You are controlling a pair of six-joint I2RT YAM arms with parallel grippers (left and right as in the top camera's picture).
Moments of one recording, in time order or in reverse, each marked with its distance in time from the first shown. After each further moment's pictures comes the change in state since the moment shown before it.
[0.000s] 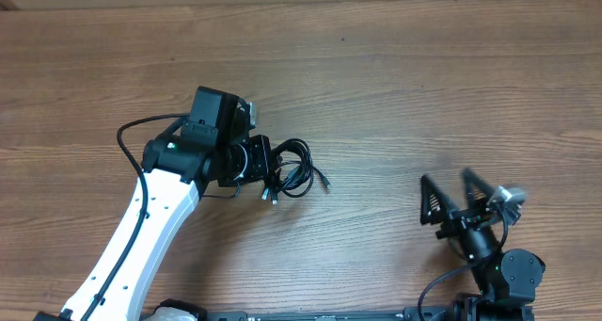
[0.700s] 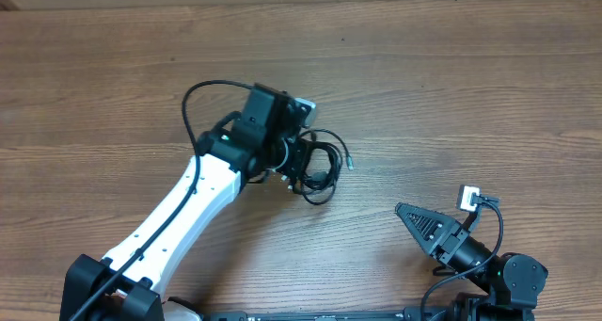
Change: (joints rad) left arm -0.198 0.149 0.002 0.269 -0.105 0.435; right arm 0.000 0.000 0.000 0.097 -0.520 0.781
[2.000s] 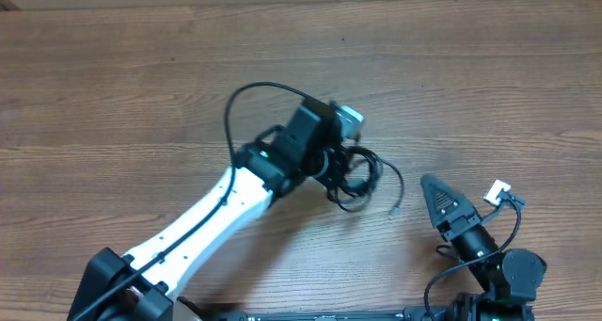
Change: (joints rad) left arm -0.164 0.029 0.002 0.166 -0.053 -0.048; right arm -0.001 0.082 0.004 0.008 0.408 -0.198
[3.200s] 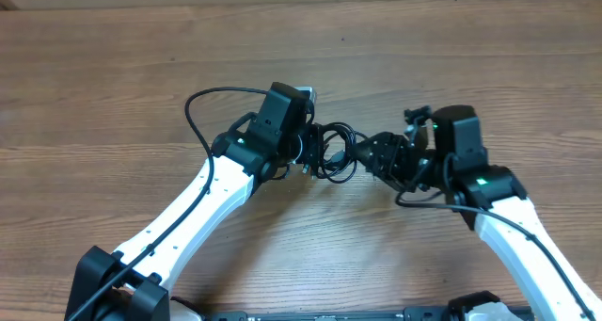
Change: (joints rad) left arm 0.114 0.000 0.000 -0.028 -0.052 -0.363; right arm 0.403 1.154 0.800 -0.503 -0.044 -0.301
